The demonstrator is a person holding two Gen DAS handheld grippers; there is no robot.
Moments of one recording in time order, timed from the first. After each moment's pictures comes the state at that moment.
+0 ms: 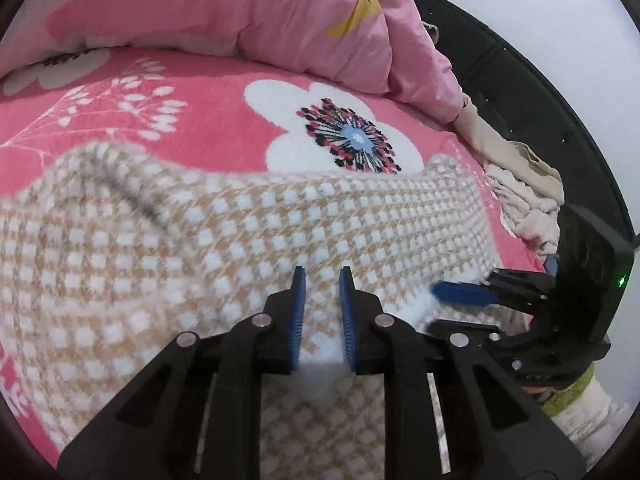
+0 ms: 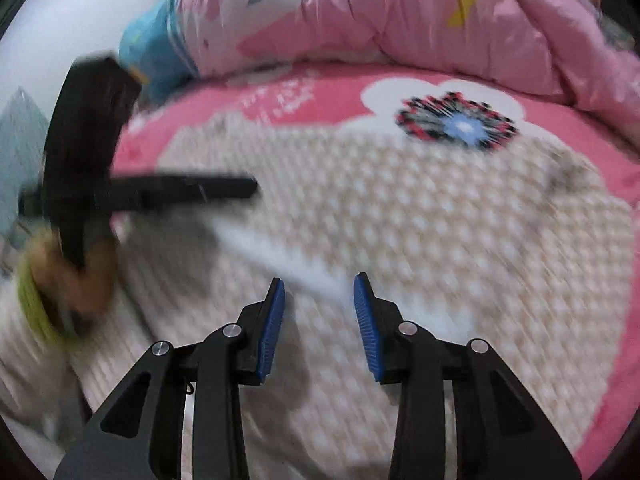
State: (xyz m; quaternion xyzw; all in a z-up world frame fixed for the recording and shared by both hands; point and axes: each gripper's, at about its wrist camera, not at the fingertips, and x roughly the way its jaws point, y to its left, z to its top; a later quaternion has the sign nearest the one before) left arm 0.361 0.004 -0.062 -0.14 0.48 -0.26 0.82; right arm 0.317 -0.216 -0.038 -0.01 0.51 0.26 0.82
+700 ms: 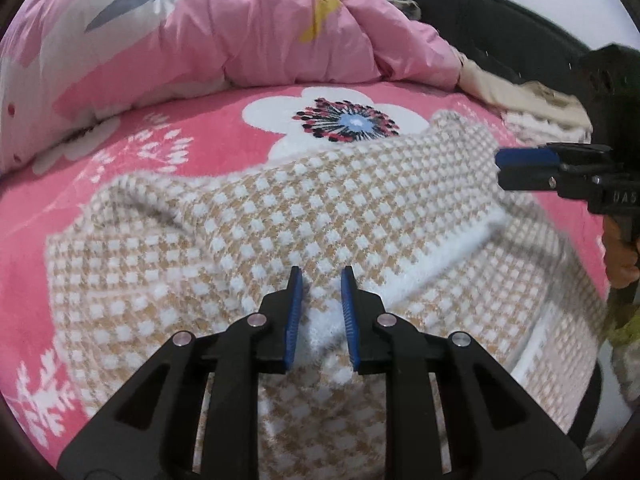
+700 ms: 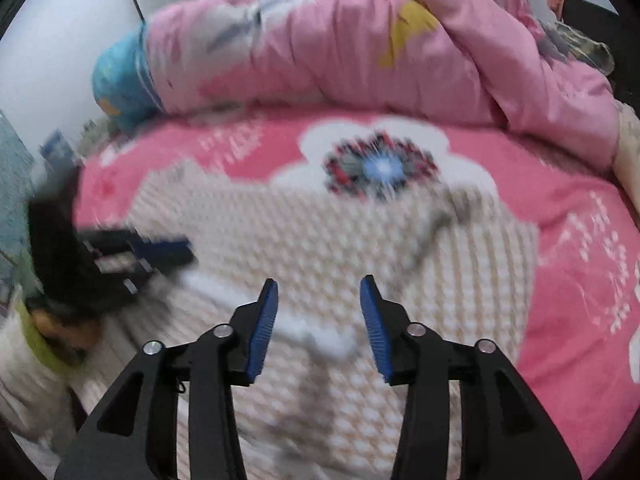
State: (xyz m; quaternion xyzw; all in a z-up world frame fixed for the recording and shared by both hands) left arm 0.319 -0.021 -0.054 0.00 0.44 -0.22 0.87; right arm 0.345 -0.236 0.005 0.00 0.46 0.21 0.86
